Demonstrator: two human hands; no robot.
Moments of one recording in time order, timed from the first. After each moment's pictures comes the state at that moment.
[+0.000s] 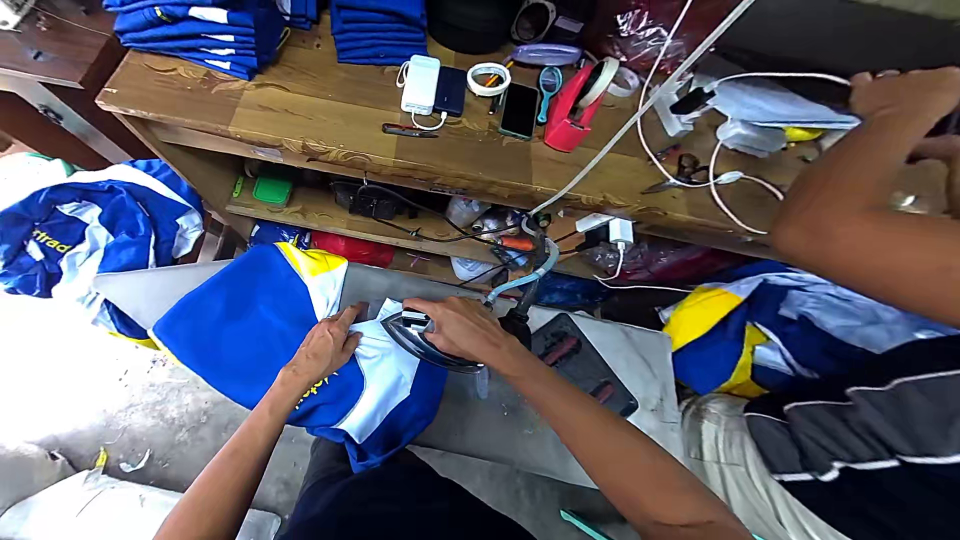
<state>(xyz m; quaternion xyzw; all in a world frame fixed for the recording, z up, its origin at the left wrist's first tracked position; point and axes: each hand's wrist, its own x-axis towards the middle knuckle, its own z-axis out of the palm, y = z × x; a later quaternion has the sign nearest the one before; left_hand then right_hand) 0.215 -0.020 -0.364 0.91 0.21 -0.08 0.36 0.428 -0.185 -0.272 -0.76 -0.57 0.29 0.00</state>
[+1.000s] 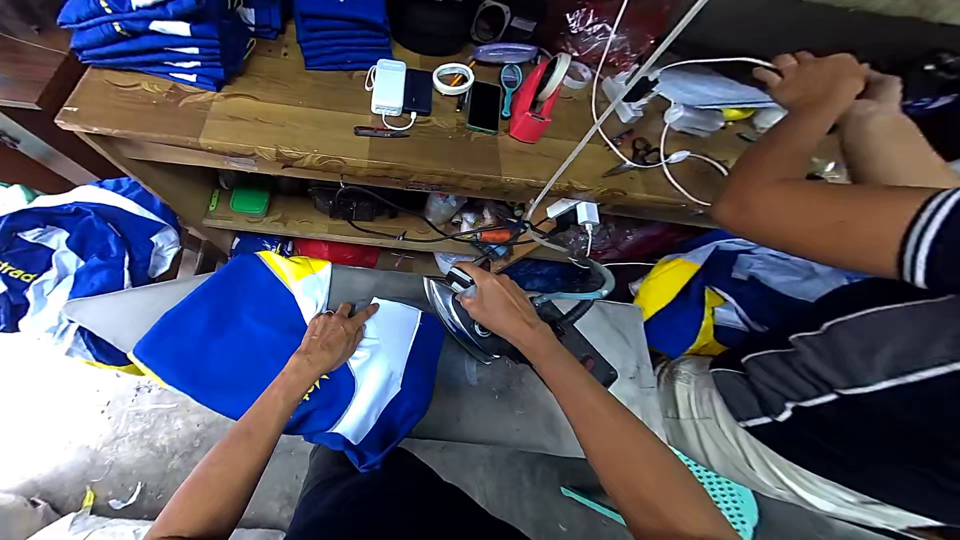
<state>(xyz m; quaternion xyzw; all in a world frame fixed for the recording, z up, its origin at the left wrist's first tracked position) 0.252 -0.029 -0.352 0.95 0.15 -0.19 0.19 0.467 -0.232 -0.268 -0.91 -0.34 0.21 0.07</state>
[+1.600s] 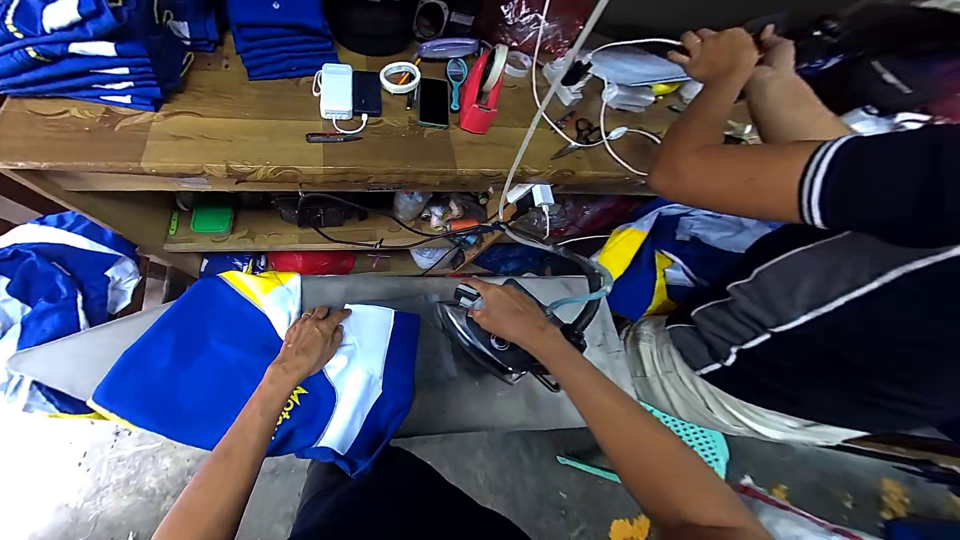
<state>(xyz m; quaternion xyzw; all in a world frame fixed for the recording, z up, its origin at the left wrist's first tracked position) 0.266 -0.025 -0.363 0.95 0.16 -0.16 0.23 0.484 -0.297 -0.268 -0.92 -0.26 0.27 -0.01</state>
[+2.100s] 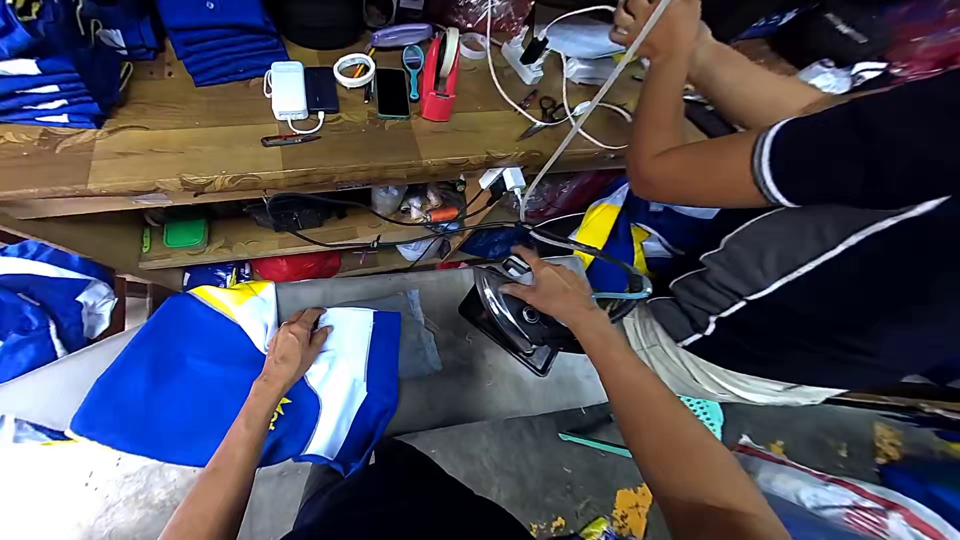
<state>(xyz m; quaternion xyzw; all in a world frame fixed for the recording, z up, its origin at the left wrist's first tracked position) 0.271 -0.032 -0.372 0.92 0.20 -0.08 0.31 0.550 -0.408 -0.291 -0.97 -0.21 0.13 0.06</state>
